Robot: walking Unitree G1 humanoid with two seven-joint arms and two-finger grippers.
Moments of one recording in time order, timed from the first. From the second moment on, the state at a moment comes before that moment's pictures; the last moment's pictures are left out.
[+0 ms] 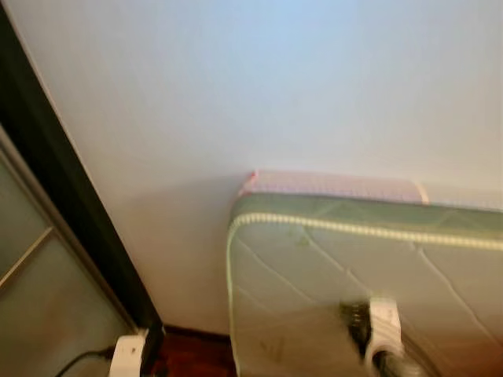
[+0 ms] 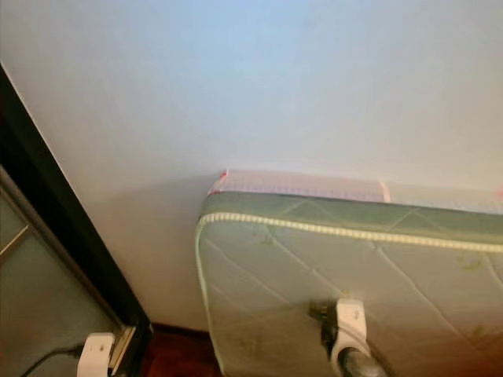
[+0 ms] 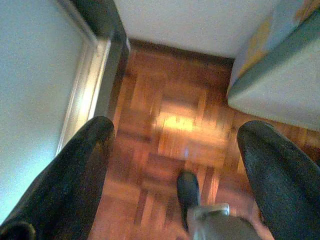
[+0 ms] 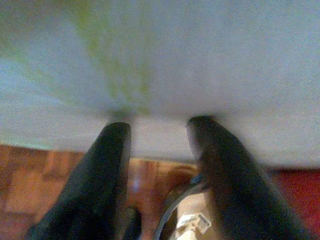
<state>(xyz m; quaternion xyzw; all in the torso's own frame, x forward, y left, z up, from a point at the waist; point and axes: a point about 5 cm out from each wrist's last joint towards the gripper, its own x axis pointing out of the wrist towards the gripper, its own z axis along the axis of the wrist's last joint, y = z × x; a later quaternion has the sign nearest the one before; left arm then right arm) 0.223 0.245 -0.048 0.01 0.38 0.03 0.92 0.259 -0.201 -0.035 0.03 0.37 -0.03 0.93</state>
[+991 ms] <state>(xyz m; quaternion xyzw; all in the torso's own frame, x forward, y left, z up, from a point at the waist) 0.229 0.212 -0.053 0.00 0.39 0.00 0.92 0.252 -0.197 -0.042 0.06 0.39 -0.03 0.92</state>
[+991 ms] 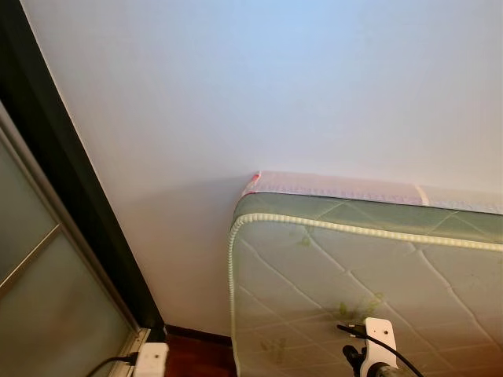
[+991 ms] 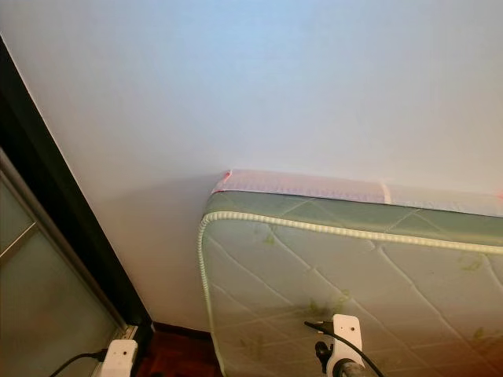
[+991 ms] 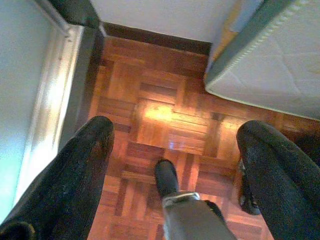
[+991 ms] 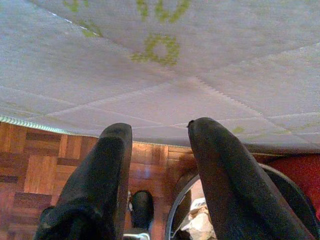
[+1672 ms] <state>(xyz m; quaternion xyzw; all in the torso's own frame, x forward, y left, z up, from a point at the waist) 0.229 0.213 -0.053 0.00 0.39 0.00 0.92 0.253 -0.196 -0.042 0.06 0.39 -0.03 0.92</state>
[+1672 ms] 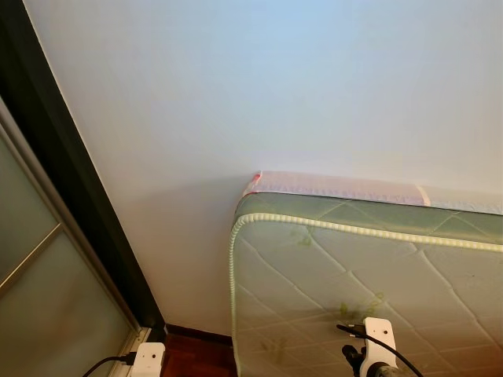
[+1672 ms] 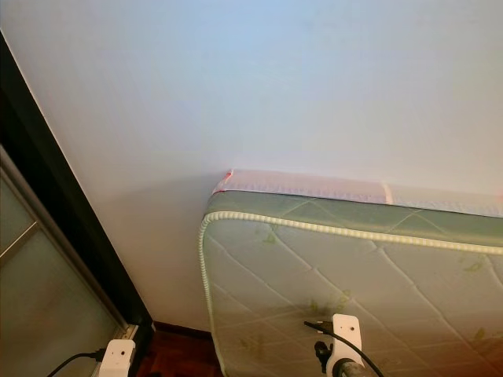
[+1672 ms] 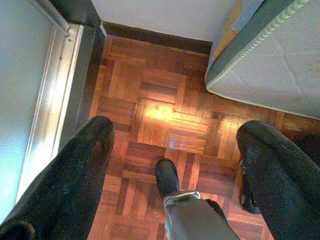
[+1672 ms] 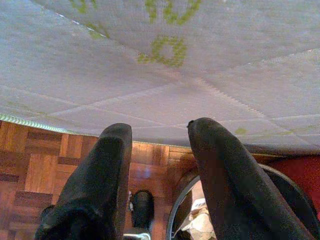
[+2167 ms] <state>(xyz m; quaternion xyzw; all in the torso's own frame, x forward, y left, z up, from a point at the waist) 0.228 0.212 -0.054 0.00 0.39 0.00 0.92 0.253 -0.196 -0.042 0.05 0.39 -0.02 0.92</state>
